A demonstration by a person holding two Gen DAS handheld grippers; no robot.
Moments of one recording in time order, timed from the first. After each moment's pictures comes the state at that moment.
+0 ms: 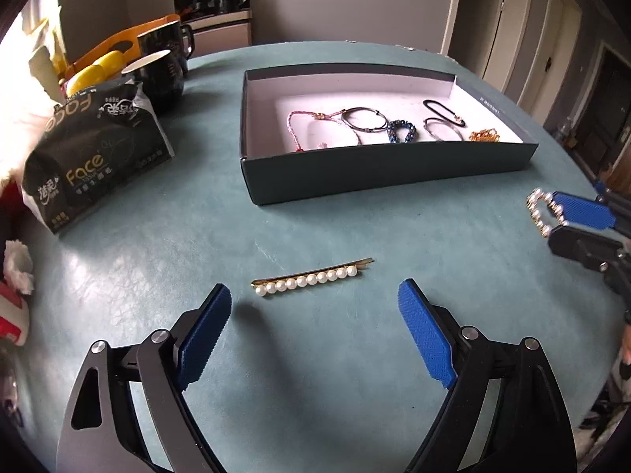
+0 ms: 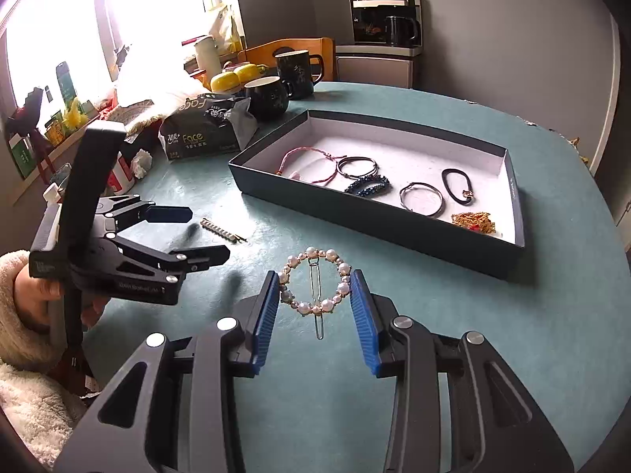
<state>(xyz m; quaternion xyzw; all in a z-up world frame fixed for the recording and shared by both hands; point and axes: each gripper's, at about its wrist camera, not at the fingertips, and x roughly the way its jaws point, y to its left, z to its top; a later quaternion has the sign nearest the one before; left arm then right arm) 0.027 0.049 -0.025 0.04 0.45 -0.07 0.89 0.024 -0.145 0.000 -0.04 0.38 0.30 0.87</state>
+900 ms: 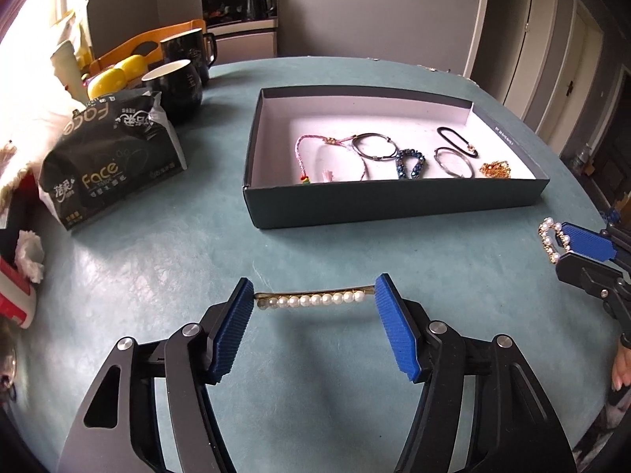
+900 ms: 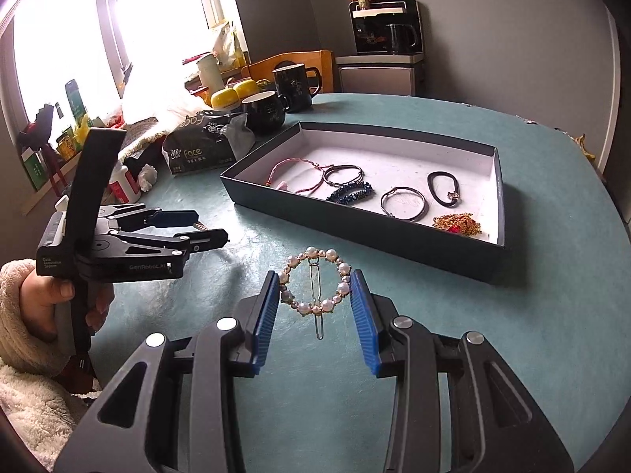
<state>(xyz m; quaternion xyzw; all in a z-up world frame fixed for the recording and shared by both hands) 0.031 0.043 -0.008 0.01 0.43 -0.04 0.90 0.031 -0.177 -0.004 -0.01 0.36 0.32 0.87</state>
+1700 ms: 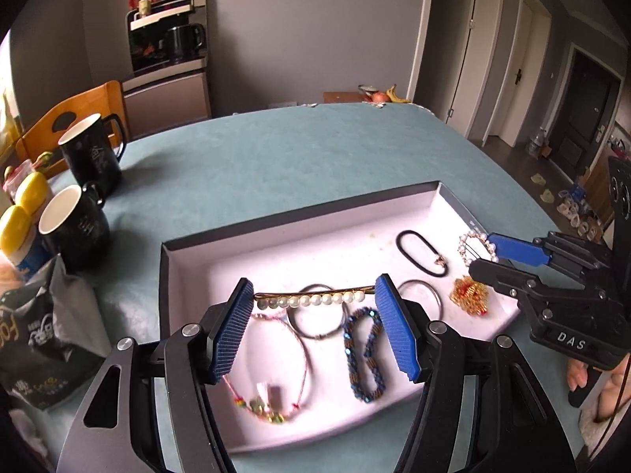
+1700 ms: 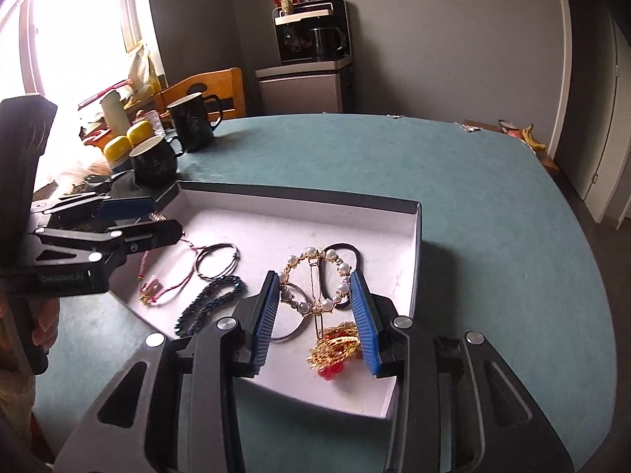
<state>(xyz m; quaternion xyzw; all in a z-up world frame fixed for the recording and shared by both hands) 0.177 -0.003 0.035 0.04 0.40 -0.14 0.90 0.163 -0.196 0.000 0.01 0.37 0.20 0.91</state>
